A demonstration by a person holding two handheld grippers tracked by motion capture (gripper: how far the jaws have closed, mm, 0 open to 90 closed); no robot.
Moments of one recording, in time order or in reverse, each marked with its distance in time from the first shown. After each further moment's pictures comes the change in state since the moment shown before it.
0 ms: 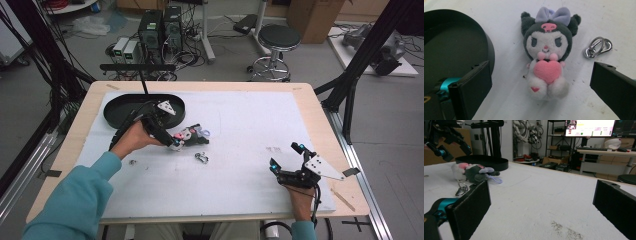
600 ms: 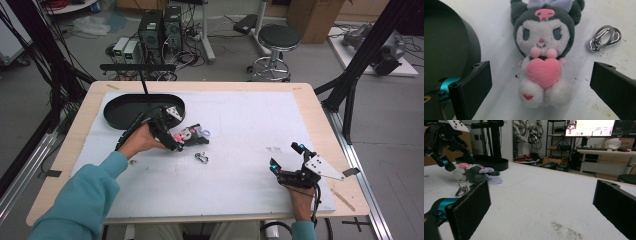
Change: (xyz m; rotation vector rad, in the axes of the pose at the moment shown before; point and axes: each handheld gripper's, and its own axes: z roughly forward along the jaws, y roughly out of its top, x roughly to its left) left arm -0.003 -0.001 0.025 0.086 -0.033 0.021; right arm 0.000 0.000 0.000 0.000 0.004 0.003
